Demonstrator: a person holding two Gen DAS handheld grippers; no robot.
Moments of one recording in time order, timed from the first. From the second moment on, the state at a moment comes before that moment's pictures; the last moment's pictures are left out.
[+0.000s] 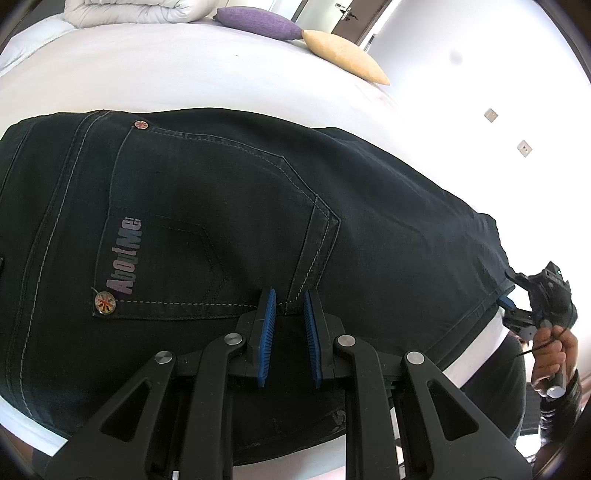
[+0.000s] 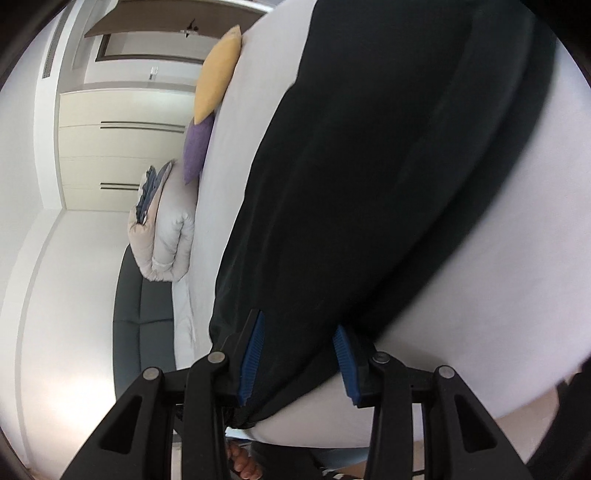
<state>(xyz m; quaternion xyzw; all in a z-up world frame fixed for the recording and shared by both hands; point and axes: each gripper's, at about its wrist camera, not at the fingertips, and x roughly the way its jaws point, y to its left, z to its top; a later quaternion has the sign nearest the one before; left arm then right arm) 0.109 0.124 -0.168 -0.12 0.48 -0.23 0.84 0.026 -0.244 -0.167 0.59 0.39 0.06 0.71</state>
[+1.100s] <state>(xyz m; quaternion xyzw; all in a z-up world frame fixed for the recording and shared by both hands) 0.093 0.114 -0.162 -0.06 0.49 -0.25 0.83 0.066 -0.099 -0.171 0.48 0.49 0.18 0.70</state>
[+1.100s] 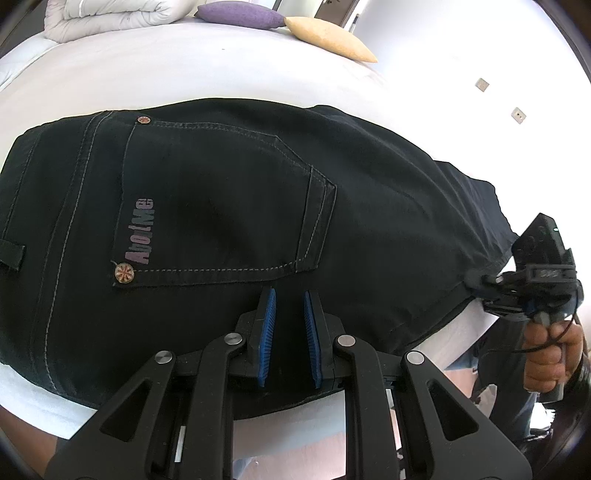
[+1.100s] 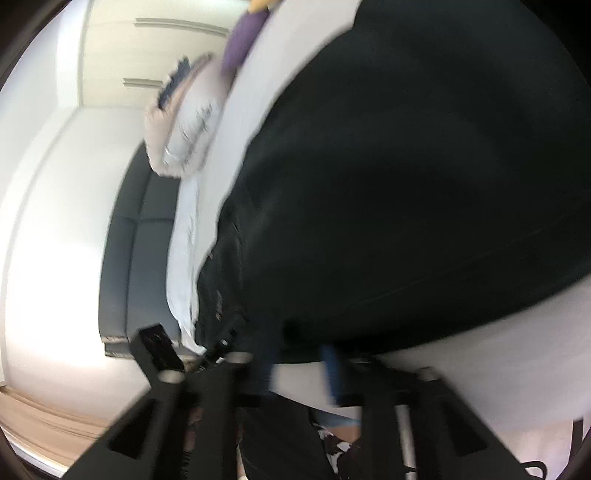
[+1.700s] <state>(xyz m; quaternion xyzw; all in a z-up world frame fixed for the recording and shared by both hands) 0.119 0.050 -0.140 -0.07 0.47 -0.28 0.83 0.053 -0.117 -0.180 0.52 0.46 0.20 0.69</state>
